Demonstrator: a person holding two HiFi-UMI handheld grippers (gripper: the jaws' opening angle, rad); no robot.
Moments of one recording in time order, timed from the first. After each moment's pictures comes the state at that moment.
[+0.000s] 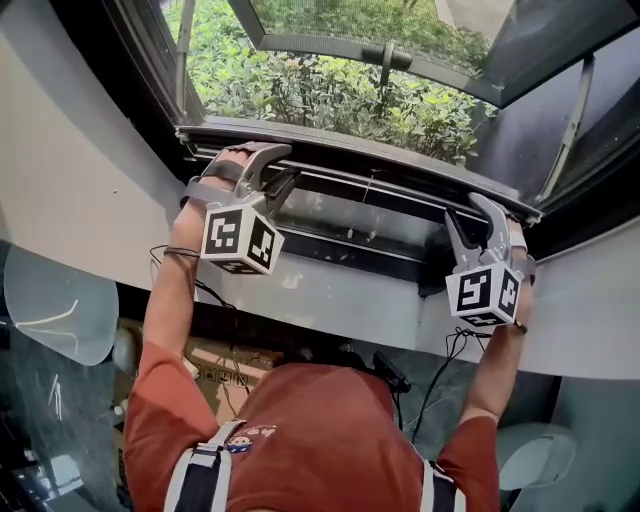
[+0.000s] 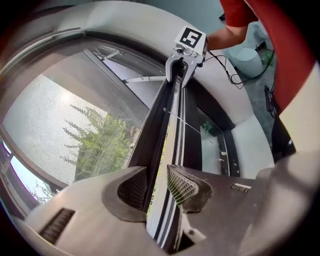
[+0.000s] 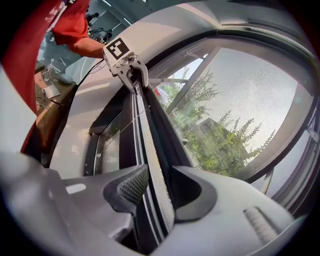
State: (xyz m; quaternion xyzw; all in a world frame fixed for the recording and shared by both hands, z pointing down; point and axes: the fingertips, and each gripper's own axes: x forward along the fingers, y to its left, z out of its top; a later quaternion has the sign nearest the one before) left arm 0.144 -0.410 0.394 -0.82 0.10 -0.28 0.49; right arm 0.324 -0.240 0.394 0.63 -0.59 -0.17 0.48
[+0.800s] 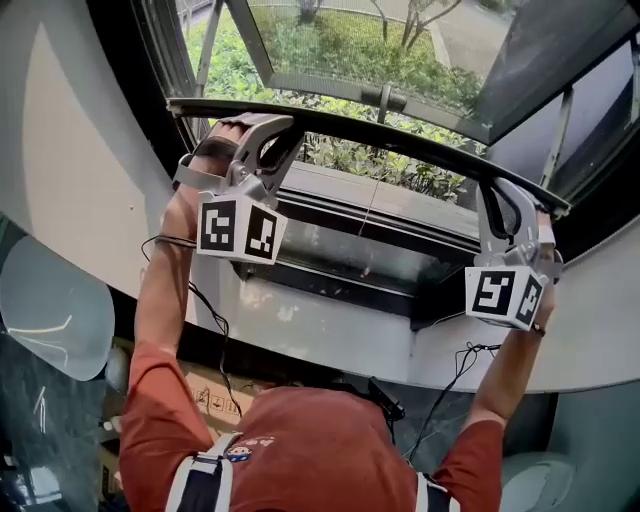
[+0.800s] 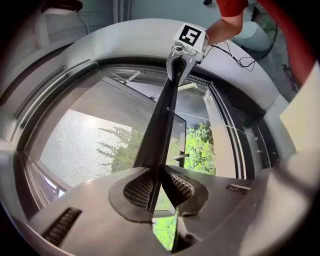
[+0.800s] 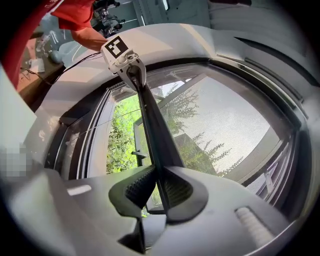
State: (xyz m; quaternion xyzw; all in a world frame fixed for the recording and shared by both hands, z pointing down) left arm 0.154 -0.422 0.255 -0.77 0.21 -0.16 0.59; right arm 0.336 -0.249 0.255 0.67 -0.49 -0.32 0.46
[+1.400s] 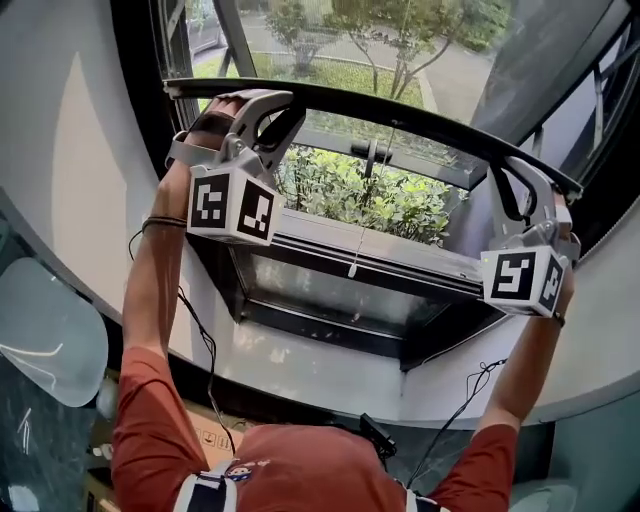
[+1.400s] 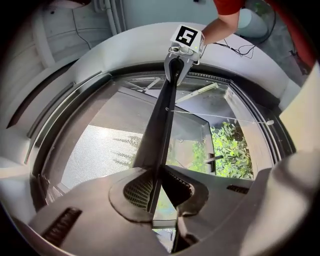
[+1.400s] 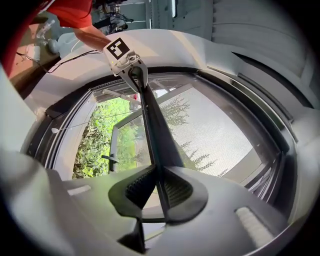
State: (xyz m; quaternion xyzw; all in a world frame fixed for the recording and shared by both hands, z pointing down) left arm 0.159 -0.424 0.128 -0.73 0.25 -0.09 0.63; right arm 0.339 -0.250 0.129 0.67 -0.44 -0.39 0.45
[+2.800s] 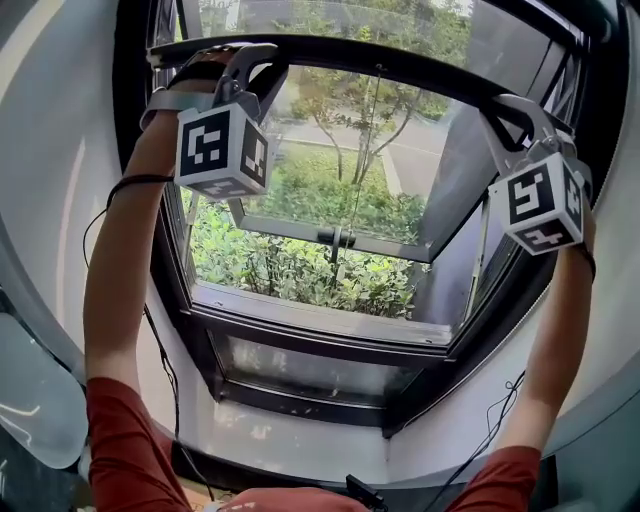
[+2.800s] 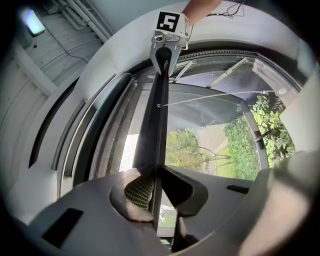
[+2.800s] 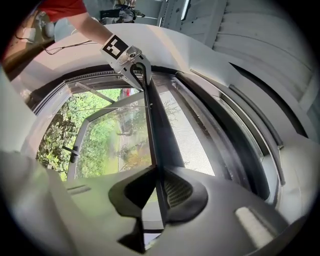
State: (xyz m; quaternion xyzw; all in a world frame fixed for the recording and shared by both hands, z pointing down) left arm 0.164 -0.430 -0.092 -0.62 0.36 -0.04 0.70; right arm 0.343 -0.257 -0.088 0.66 -0.36 -0.46 0.47
